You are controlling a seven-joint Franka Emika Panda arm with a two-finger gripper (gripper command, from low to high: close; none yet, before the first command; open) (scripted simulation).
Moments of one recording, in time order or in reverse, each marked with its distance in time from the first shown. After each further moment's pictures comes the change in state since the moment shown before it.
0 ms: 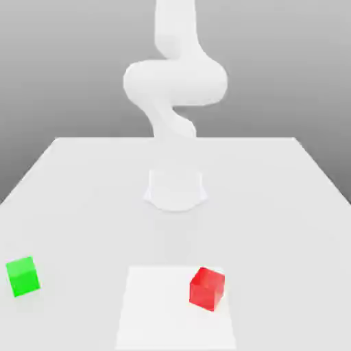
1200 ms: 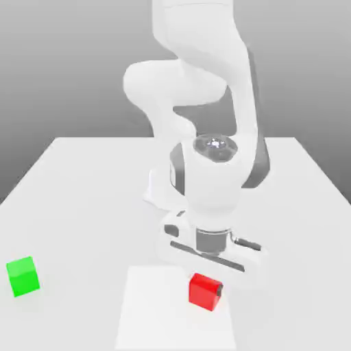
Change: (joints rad) arm 0.096 0.973 0.042 -0.364 -0.101 0.626 0.654
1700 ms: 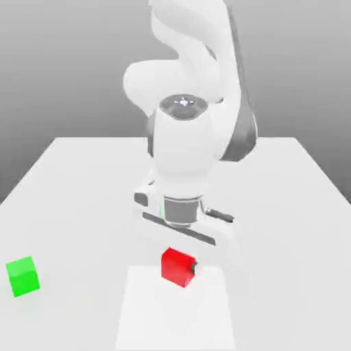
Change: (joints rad) arm -0.174 -0.217 -0.046 0.016 0.046 -0.235 -0.140
